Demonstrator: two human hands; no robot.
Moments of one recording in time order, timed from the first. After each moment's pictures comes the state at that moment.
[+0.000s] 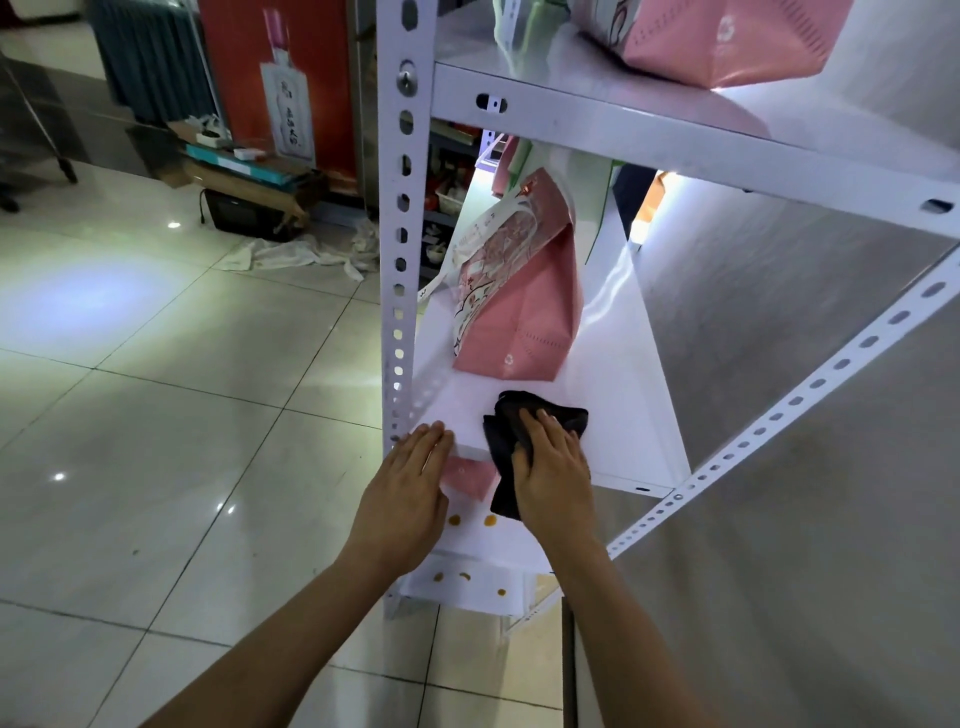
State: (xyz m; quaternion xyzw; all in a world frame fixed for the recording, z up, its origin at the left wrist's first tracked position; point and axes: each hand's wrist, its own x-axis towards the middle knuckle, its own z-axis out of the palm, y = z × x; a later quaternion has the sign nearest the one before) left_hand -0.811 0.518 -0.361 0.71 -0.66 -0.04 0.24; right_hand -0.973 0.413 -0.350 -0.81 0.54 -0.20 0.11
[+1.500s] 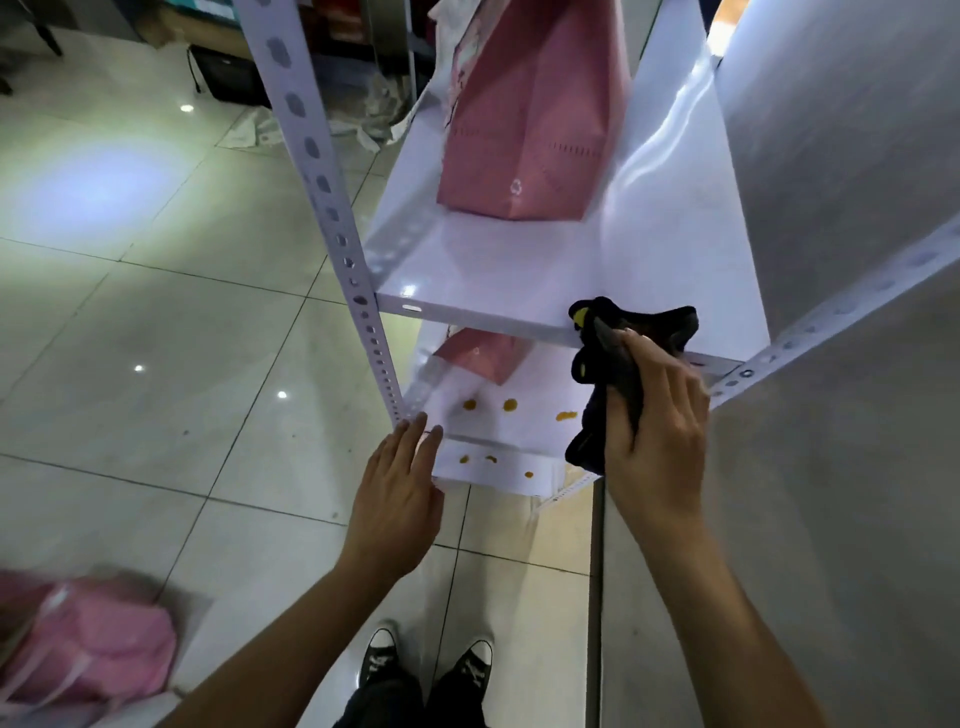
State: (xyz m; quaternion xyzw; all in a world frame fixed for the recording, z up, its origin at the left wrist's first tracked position) left_hand -0.868 0.571 -0.483 0.77 -0.61 -0.11 0.16; right_hand -1.069 0.436 -0.401 -0.78 0.45 -0.42 0.10
